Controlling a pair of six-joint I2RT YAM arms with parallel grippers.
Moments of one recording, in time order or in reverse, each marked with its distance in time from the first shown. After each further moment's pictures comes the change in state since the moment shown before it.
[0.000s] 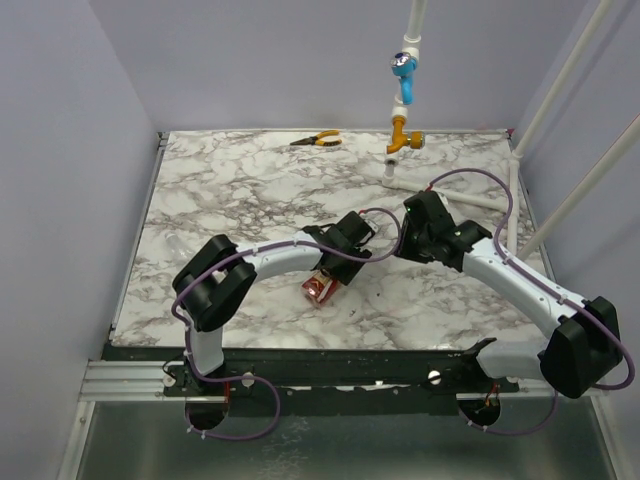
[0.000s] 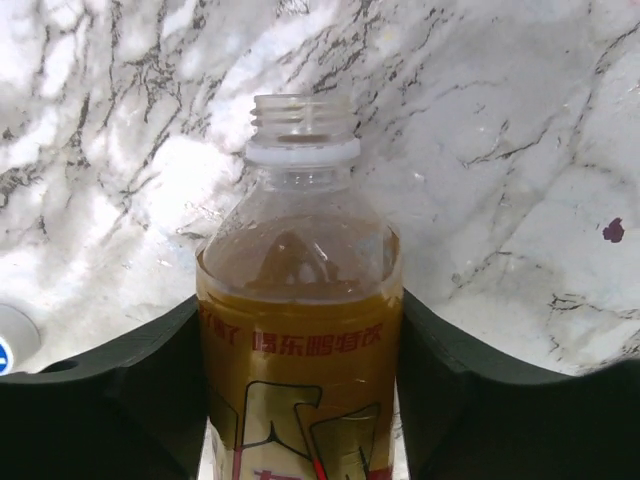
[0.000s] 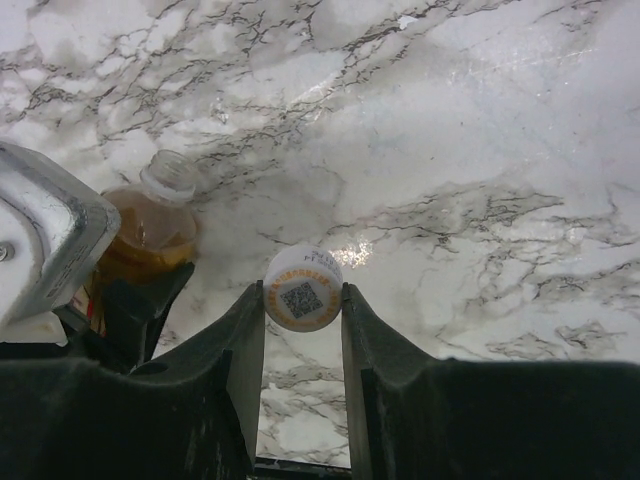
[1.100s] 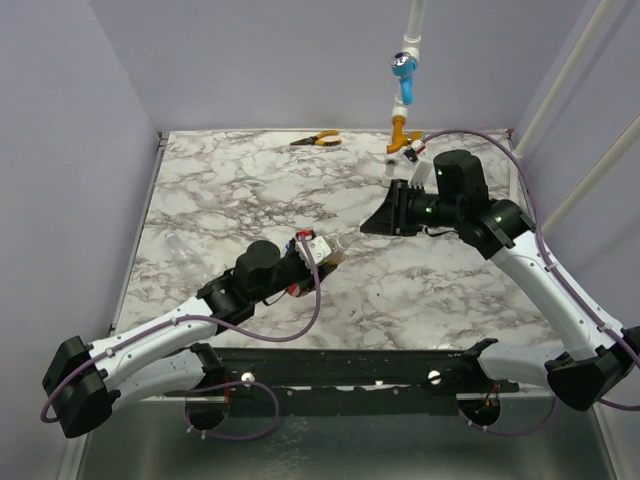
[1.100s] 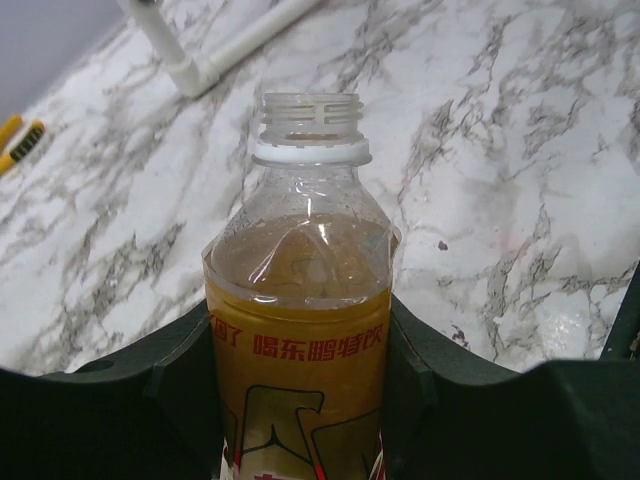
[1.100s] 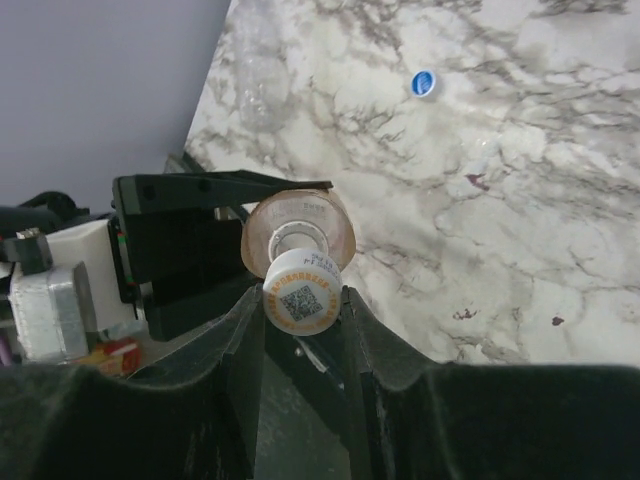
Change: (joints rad) left arm -0.004 -0.874 -0.603 0.530 0.164 0.276; right arm -0.003 -0.073 0.359 -0.034 -0.611 -0.141
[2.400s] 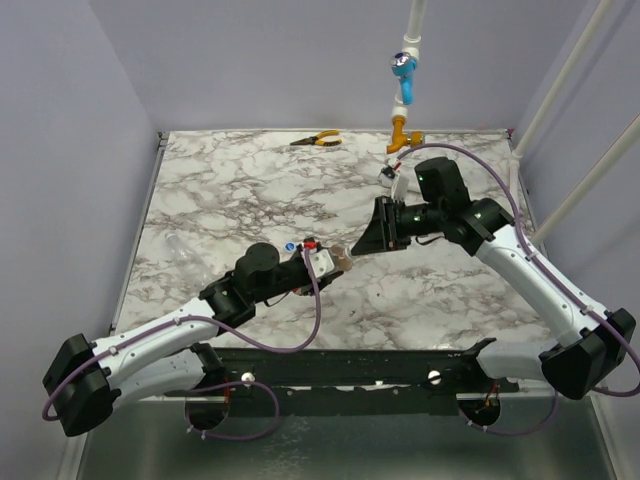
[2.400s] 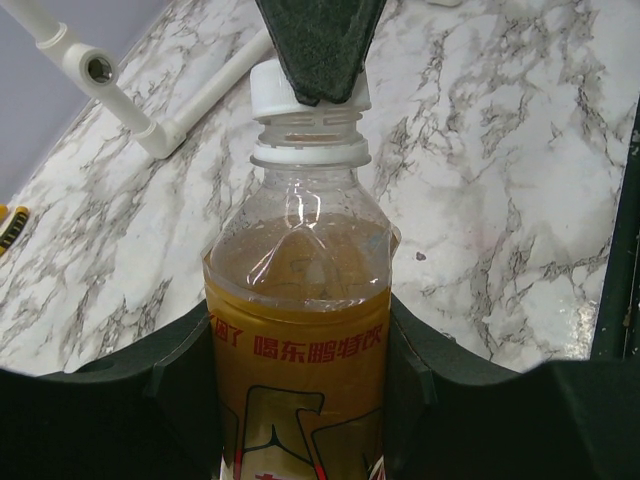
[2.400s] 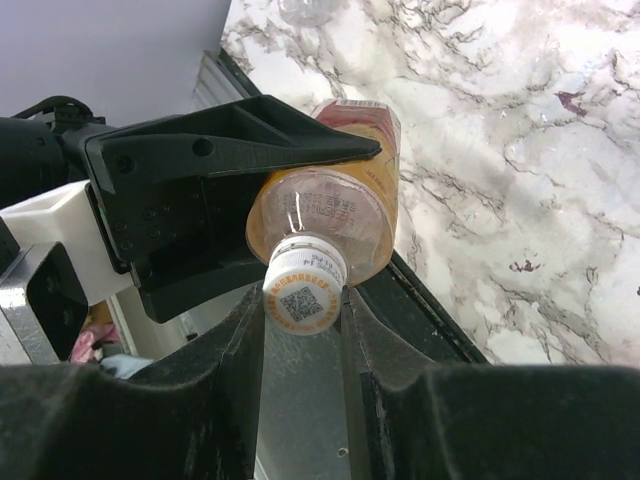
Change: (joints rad) left arm -0.003 -0.026 -0.046 0.127 0.168 0.146; right arm 0.026 0.066 -0.061 -0.021 -0.263 -0.019
